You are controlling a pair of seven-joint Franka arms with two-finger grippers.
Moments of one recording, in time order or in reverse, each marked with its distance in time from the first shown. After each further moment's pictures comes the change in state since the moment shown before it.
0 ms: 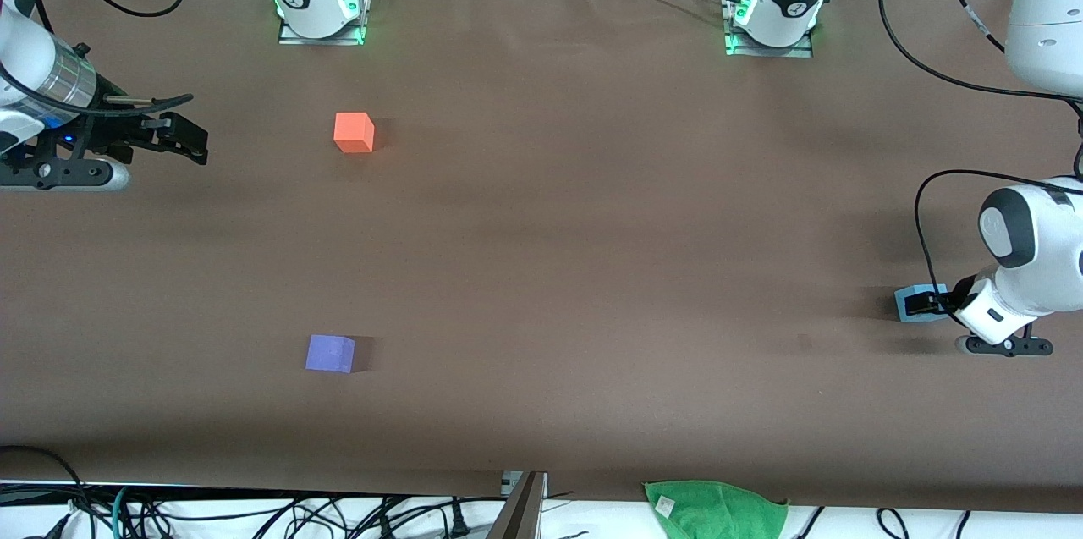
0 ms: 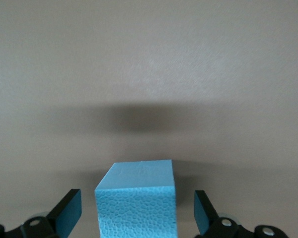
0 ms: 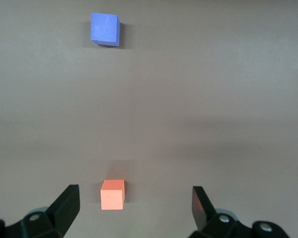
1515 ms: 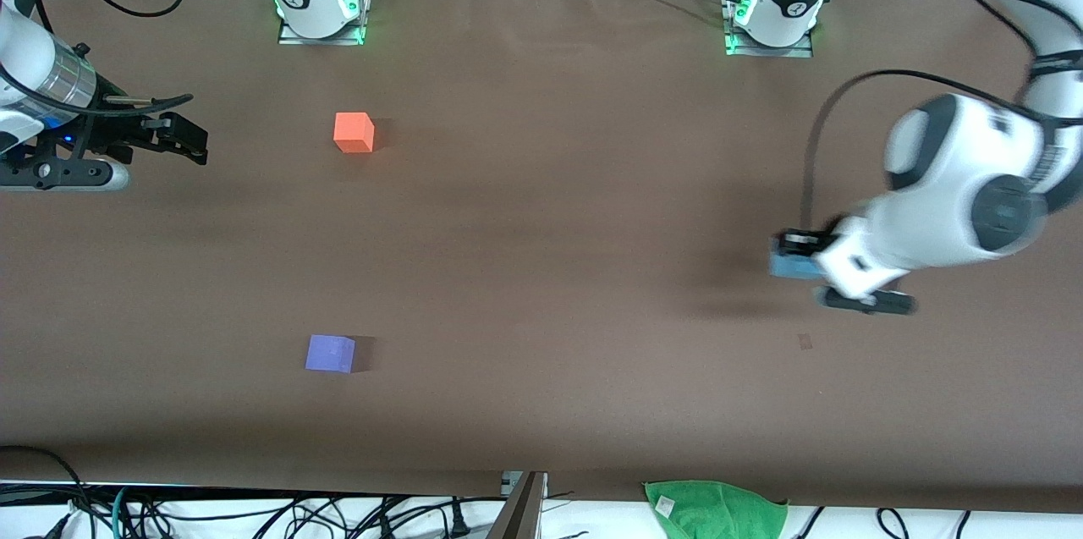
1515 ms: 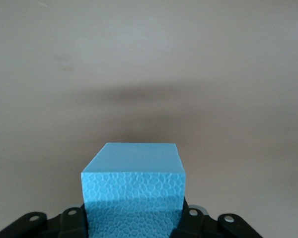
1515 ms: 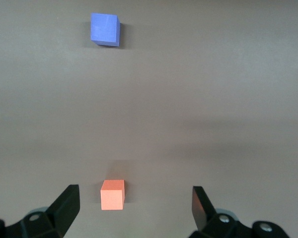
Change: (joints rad) left arm -0.093 -0.240 -0.533 0.027 -0.003 -0.494 -0.521; right arm 0.000 0.000 0.000 0.000 0.000 0.000 0.000
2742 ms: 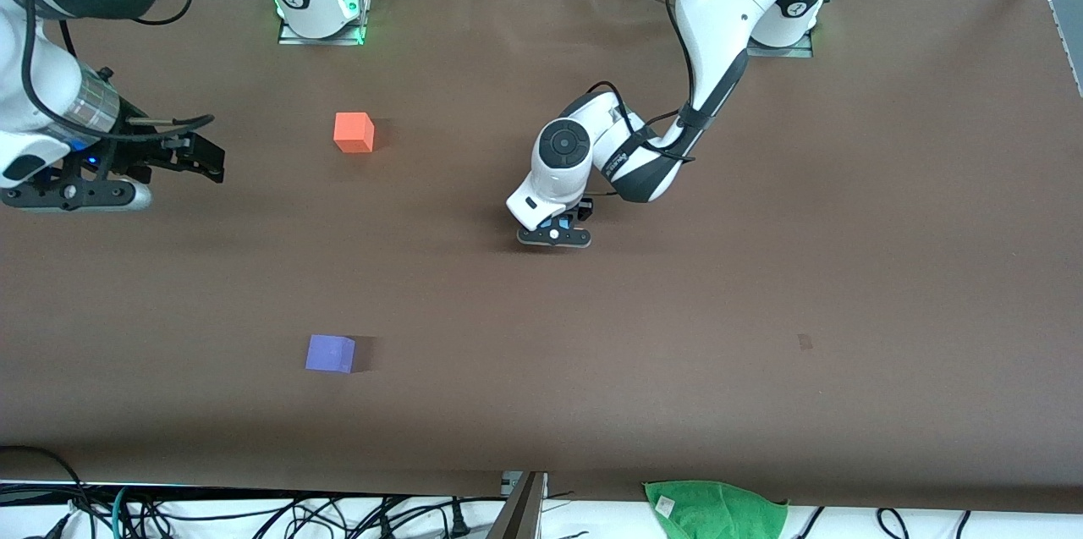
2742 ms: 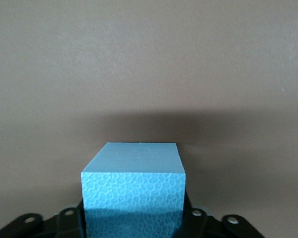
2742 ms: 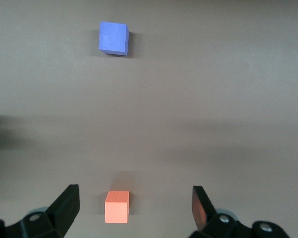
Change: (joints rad) left arm -0.775 0.308 0.327 0.007 0.003 0.522 -0.480; right arm 0.006 0.053 0.010 -0.001 0.012 0.067 0.000
